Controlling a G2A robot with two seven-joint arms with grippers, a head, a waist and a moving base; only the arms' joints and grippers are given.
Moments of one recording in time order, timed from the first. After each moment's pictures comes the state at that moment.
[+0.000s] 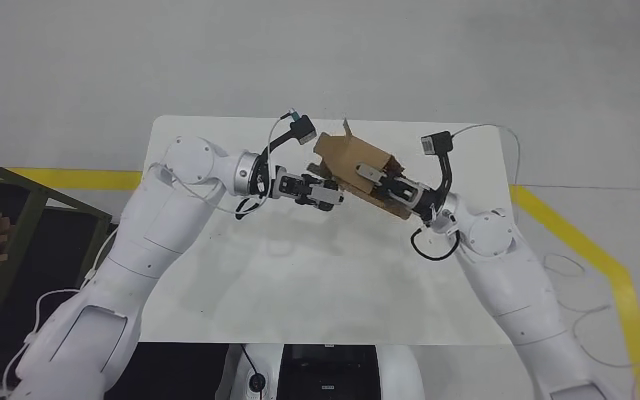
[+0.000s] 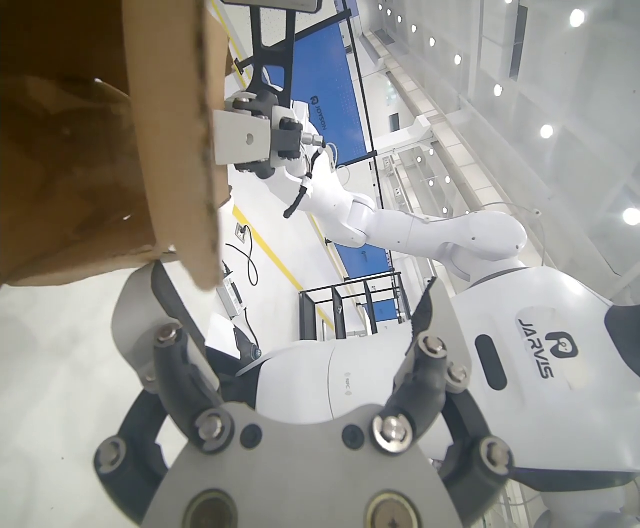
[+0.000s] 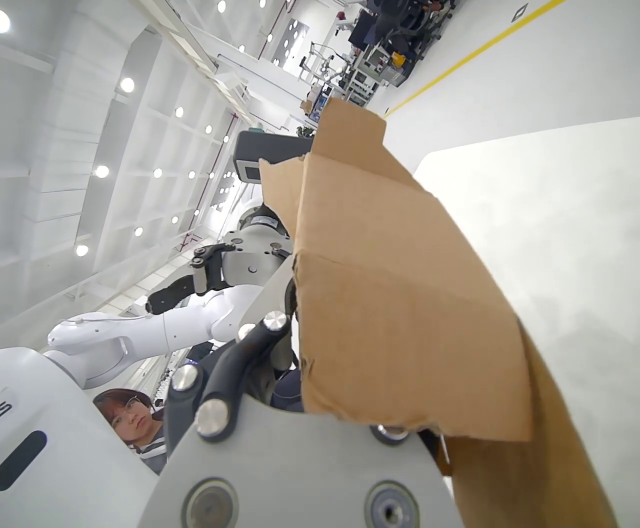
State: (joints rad) left arm 0.79 -1.08 -1.00 -1.43 -0.48 -0.26 -1.35; right arm -1.08 -1.17 1.10 -1.46 0.24 -0.55 0.70
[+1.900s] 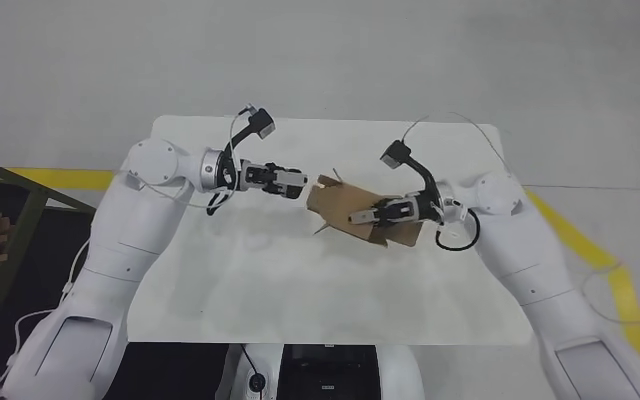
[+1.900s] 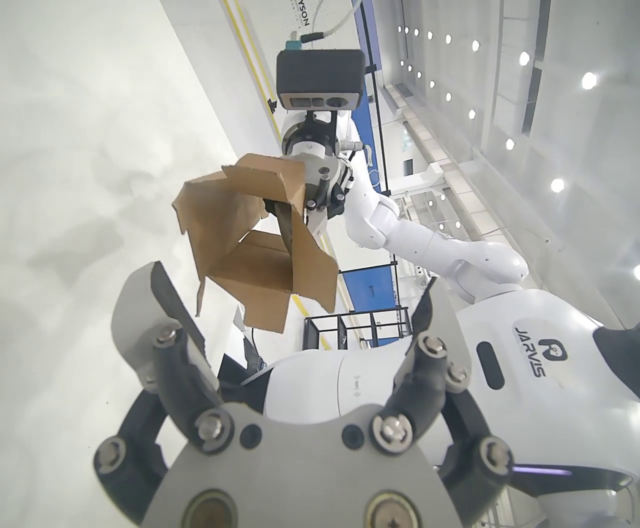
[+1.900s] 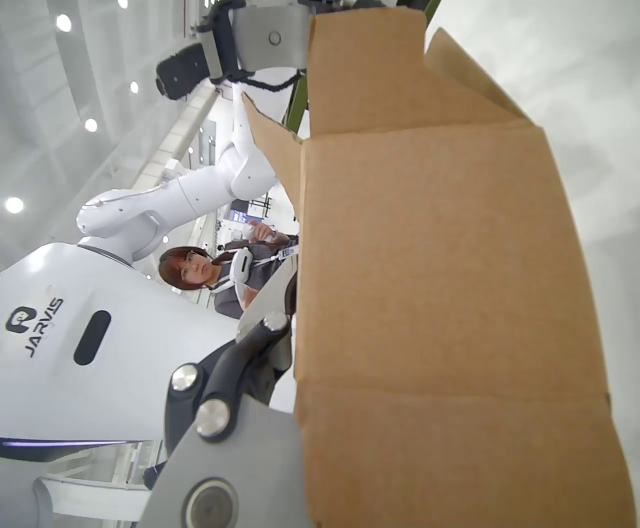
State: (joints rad) left arm 0.86 -1.03 -1.16 -1.38 -0.44 -0.24 -1.37; right arm -0.81 -1.15 0.97 -1.27 0.46 -0.40 1.42
